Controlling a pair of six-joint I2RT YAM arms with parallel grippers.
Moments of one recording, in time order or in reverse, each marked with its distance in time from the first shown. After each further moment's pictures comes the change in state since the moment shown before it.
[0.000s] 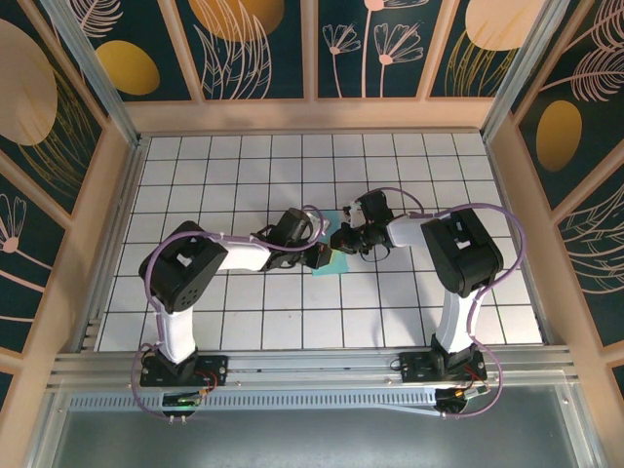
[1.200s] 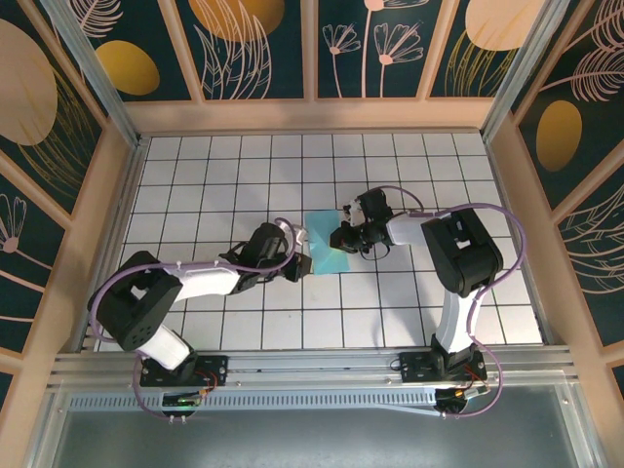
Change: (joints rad) left arm 0.010 -0.348 -0.296 0.048 -0.120 -0.032; right arm 0.001 -0.010 0.027 -0.042 0.018 -0.002
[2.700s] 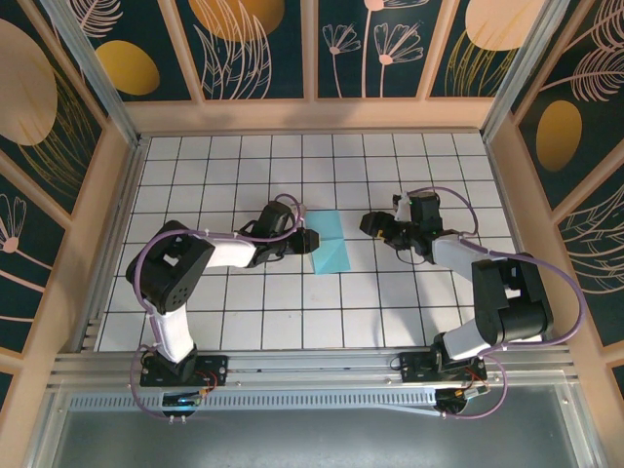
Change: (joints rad) left arm 0.100 0.294 0.232 0.039 0.053 -0.169; right arm -0.235 -0.396 -0.285 0.130 0.051 0.024
